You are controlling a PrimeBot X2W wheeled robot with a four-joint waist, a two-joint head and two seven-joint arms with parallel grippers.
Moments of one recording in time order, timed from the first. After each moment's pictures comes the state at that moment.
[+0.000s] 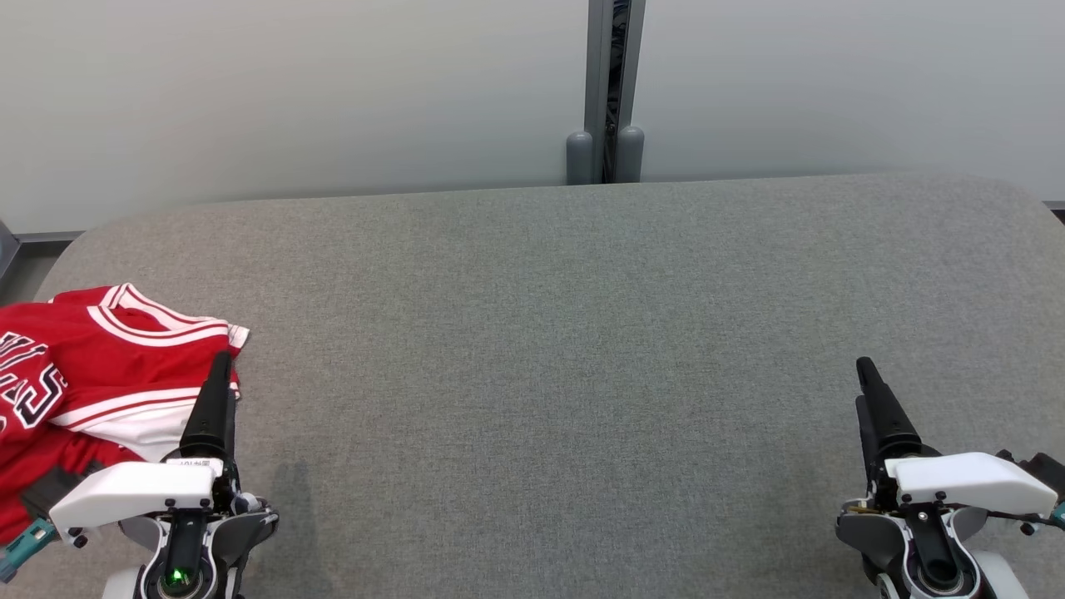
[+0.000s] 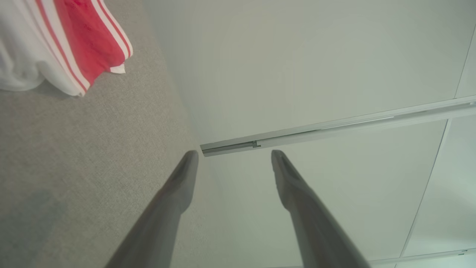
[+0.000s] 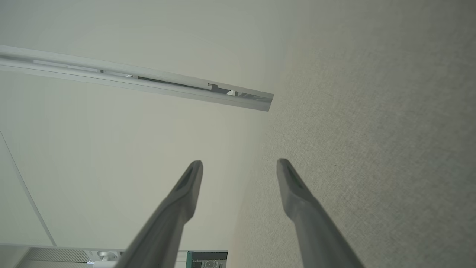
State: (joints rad) left arm -0.23 0.03 0.17 0.43 -1.40 -0.13 0.12; right arm -0.21 -0.04 0.04 0.41 1.45 0.12 -0.06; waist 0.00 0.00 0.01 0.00
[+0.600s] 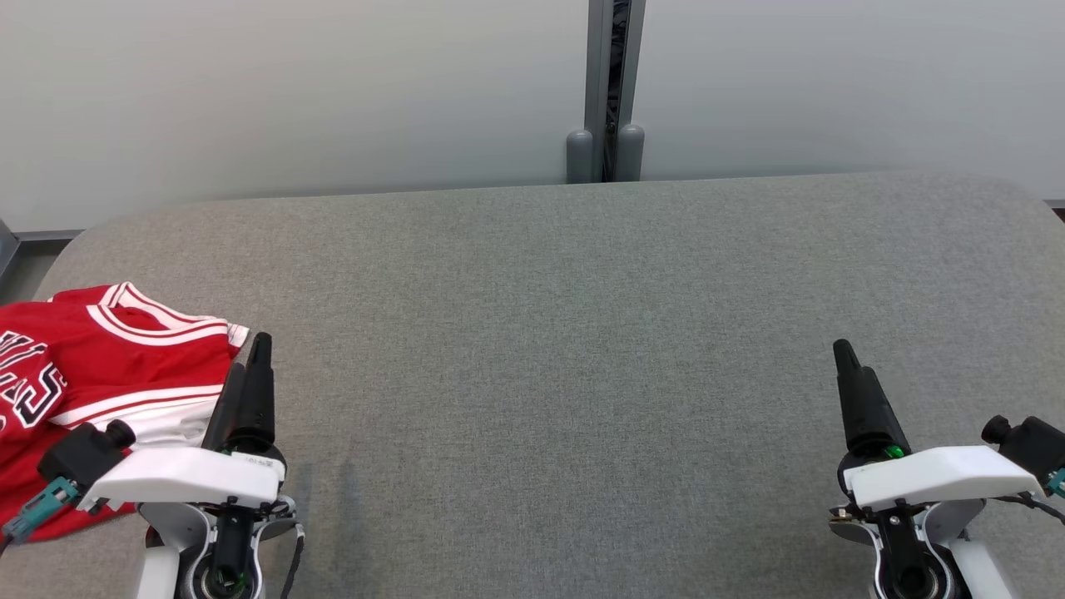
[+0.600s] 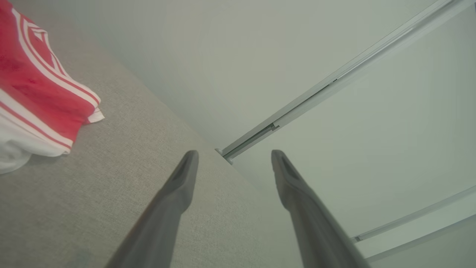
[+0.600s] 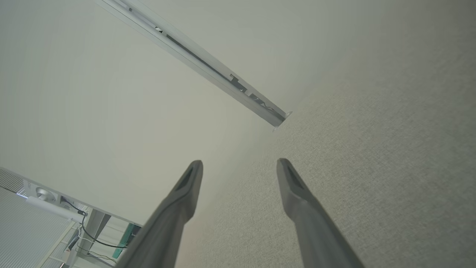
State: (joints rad) left arm -0.18 0.04 0.08 0.28 -1.02 -0.10 0.03; right arm -0.18 -0.04 0.07 0.29 1.06 0.13 -0.11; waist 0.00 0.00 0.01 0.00
